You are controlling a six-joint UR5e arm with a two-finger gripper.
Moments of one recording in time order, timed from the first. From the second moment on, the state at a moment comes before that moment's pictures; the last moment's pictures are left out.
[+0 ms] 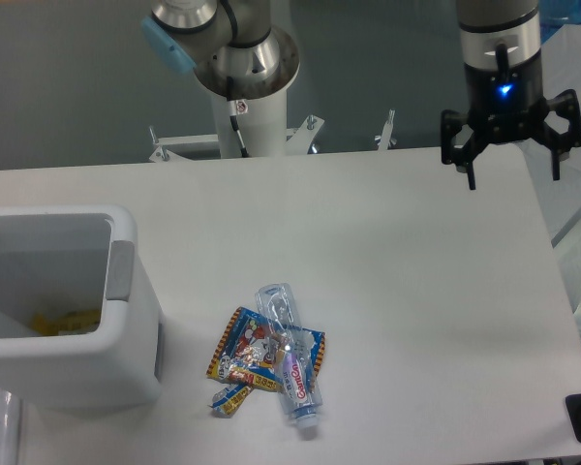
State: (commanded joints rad) arm 2.78 -1.71 -1.49 -1.01 1.53 0.93
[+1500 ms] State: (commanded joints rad) arm 2.53 -2.06 -1.48 -0.87 1.41 0.37
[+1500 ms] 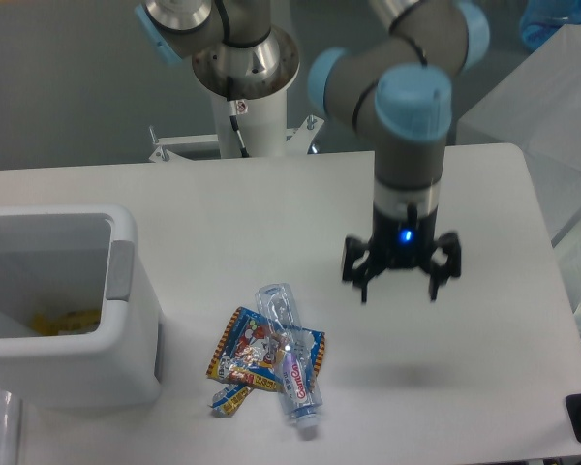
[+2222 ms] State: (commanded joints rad) arm 2.45 -2.24 -1.34 -0.87 1.40 0.24
